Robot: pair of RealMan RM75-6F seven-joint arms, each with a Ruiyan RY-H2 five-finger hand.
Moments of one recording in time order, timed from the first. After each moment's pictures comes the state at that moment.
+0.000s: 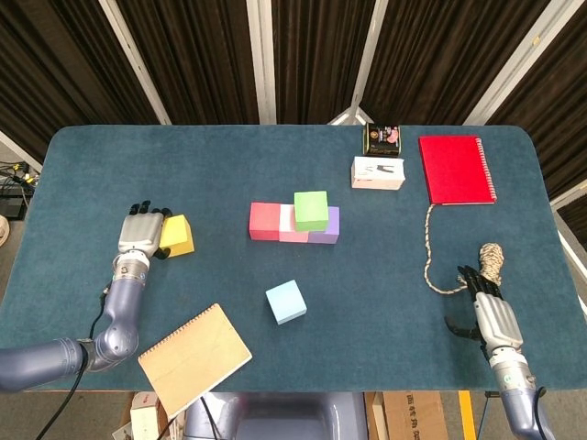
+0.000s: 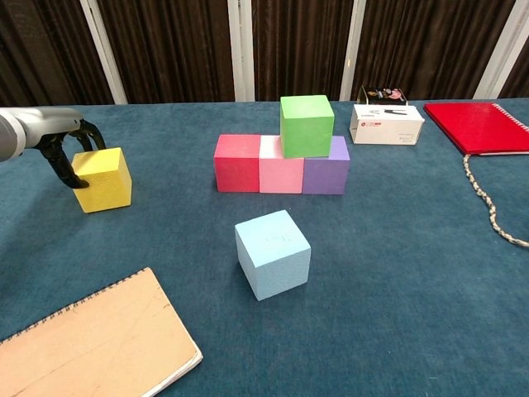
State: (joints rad) left arm -0.87 -1.50 -0.22 -1.45 0.38 1.05 0.75; right arm 0.22 -1.25 0.11 -1.67 -1.15 1.14 0.03
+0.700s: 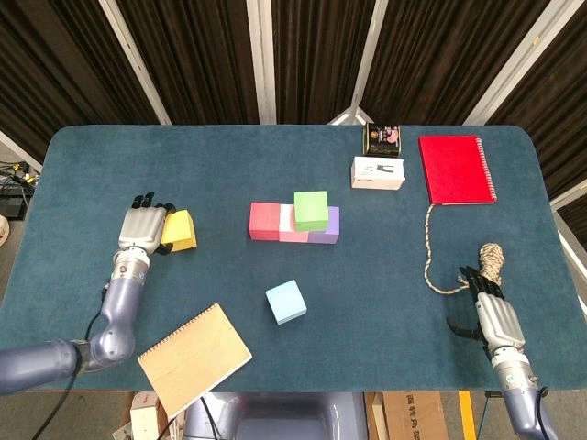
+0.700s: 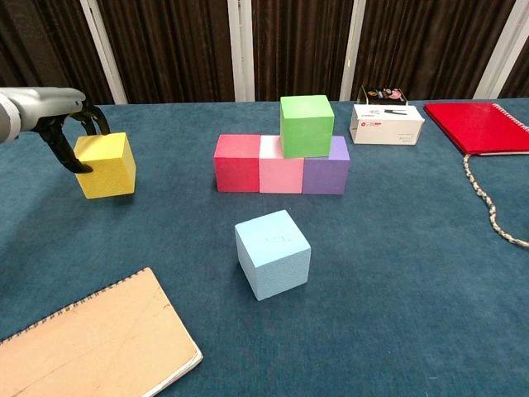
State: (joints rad) left arm -0.86 -1.42 -0.22 -1.54 0.49 1.03 0.70; right arm 0.22 -1.24 0.11 -1.66 -1.14 1.13 0.03
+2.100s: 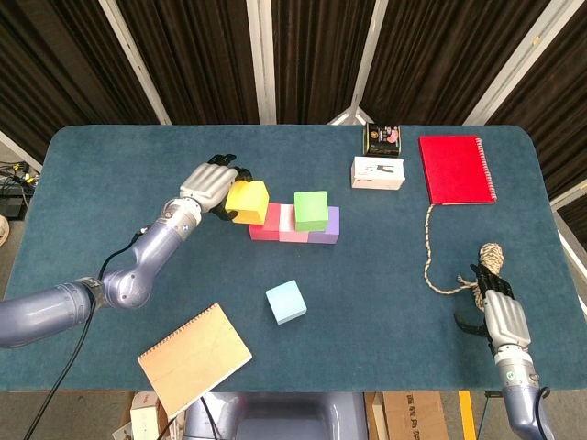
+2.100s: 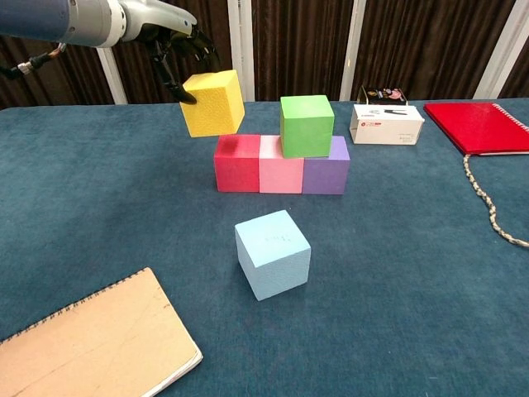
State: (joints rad) left arm -1.21 -1.33 -0.23 -1.39 0.52 0.62 0.41; right arm 0.22 -1.27 0.14 -1.67 -1.05 1.16 -0.06
